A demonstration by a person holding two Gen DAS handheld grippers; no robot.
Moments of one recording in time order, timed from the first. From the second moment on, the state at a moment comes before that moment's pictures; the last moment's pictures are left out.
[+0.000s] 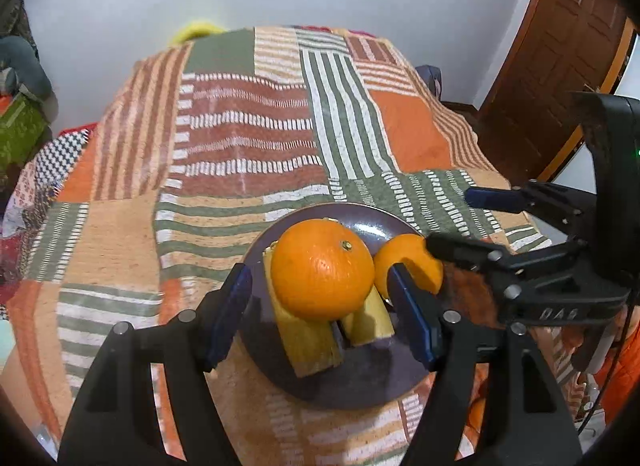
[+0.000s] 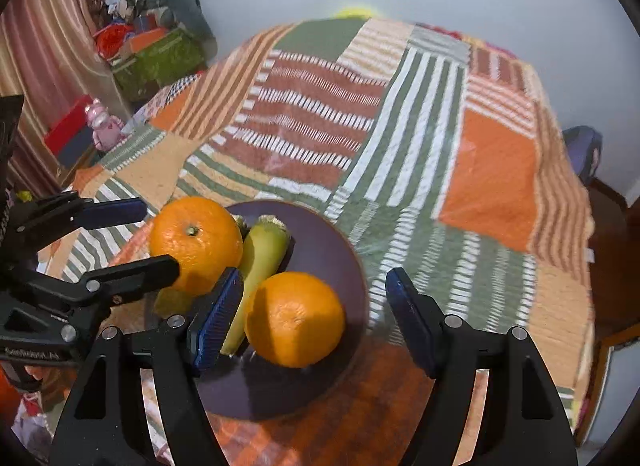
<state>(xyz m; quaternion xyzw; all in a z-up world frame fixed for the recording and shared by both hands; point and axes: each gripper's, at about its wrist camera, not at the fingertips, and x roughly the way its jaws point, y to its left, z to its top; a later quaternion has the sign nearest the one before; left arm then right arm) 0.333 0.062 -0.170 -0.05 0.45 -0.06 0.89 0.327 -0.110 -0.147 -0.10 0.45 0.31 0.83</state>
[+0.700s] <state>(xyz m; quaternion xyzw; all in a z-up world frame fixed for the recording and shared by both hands) 0.214 0.076 -0.153 -0.04 0.45 -0.04 0.89 0.209 -0.190 -0.109 -0.08 0.38 0.22 0.89</state>
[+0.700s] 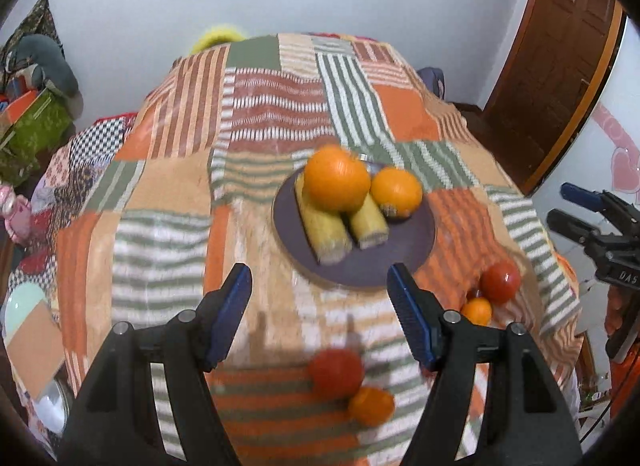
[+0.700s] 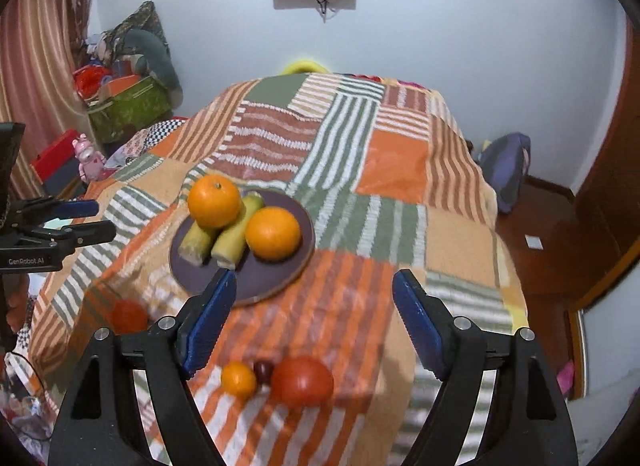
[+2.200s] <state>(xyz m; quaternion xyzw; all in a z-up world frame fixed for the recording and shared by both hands) 0.195 0.063 -0.231 -0.09 0.52 -0.06 0.85 0.192 -0.193 -0.194 -0.06 0.46 0.23 0.85</state>
